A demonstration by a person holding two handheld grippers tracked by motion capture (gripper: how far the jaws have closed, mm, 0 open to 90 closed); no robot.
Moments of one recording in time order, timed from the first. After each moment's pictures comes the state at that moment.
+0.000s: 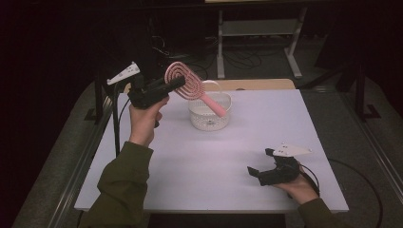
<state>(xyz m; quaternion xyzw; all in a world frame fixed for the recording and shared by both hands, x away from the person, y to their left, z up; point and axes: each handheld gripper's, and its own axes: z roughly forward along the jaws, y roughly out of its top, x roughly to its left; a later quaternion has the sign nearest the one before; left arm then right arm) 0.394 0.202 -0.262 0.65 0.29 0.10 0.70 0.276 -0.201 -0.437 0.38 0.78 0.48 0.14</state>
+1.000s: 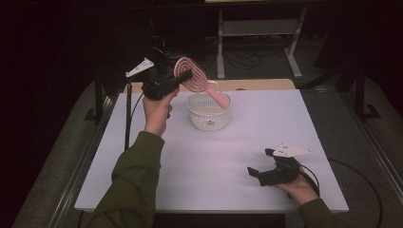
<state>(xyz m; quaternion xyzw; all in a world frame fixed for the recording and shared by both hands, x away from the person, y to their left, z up) 0.439 0.182 -0.286 0.64 0.34 0.11 0.69 0.275 -0.200 -0.437 0.38 0.78 0.48 0.13</state>
